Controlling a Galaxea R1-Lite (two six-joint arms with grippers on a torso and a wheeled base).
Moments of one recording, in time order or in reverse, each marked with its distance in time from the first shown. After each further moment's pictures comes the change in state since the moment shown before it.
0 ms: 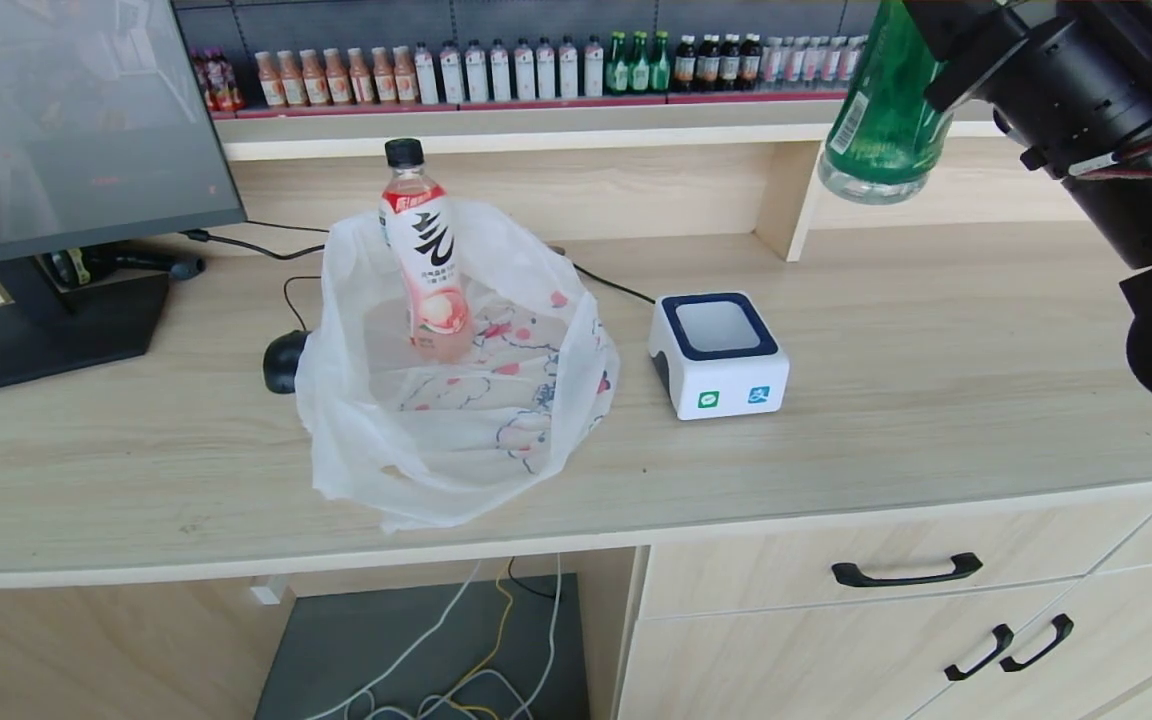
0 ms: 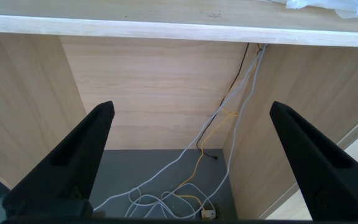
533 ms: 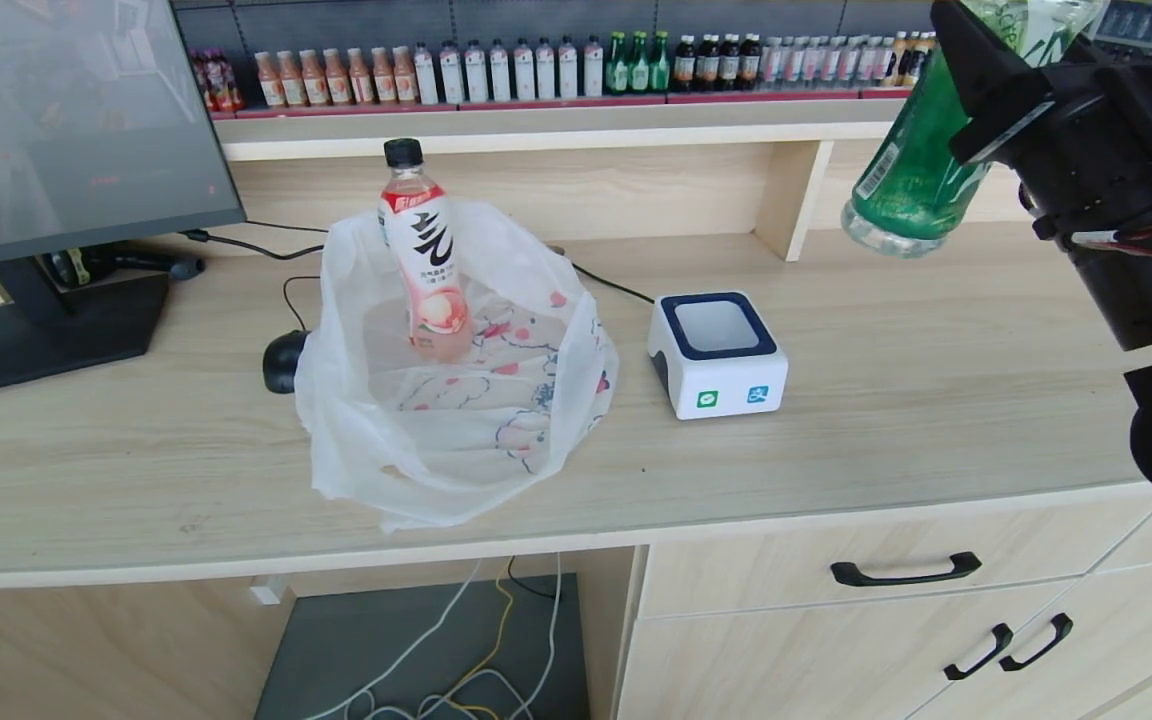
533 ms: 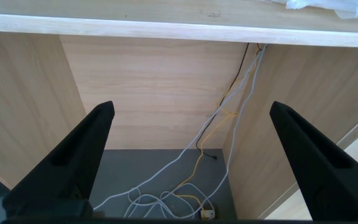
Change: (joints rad) left arm 0.002 0.000 0.000 0.000 0.000 -0.005; right arm 0.019 -0.039 0.246 -0.207 -0.240 0.041
